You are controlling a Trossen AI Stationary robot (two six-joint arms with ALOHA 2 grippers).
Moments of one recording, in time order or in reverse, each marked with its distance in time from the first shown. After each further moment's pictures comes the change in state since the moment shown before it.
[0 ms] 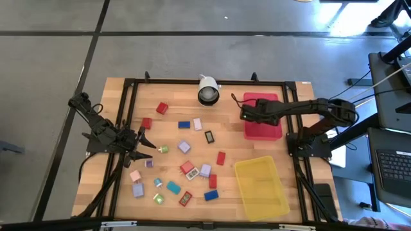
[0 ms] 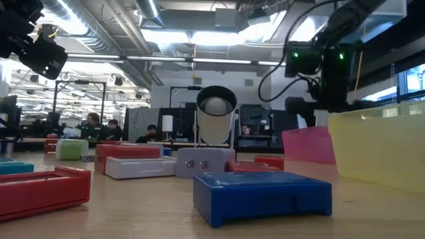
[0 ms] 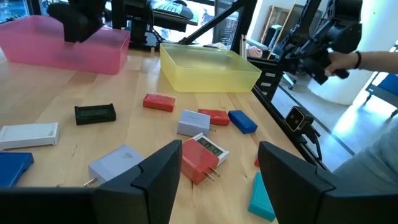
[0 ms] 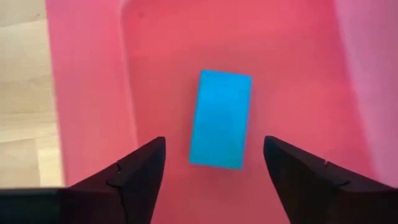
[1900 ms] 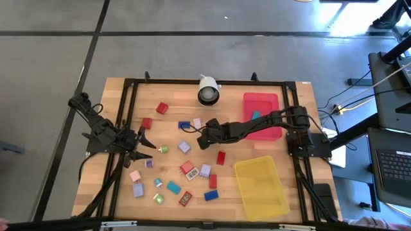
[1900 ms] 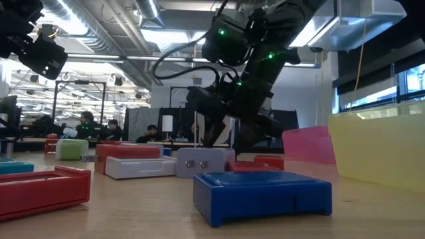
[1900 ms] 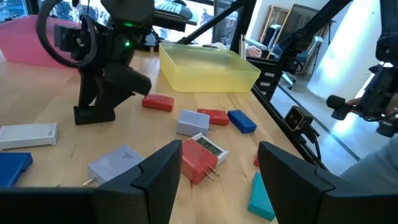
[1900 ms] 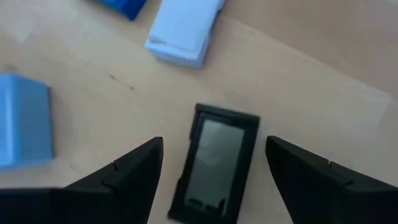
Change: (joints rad) left arm 0.000 0.000 0.000 0.000 0.003 0.000; right arm 0.320 0.572 0.459 0.474 -0.048 -0.465
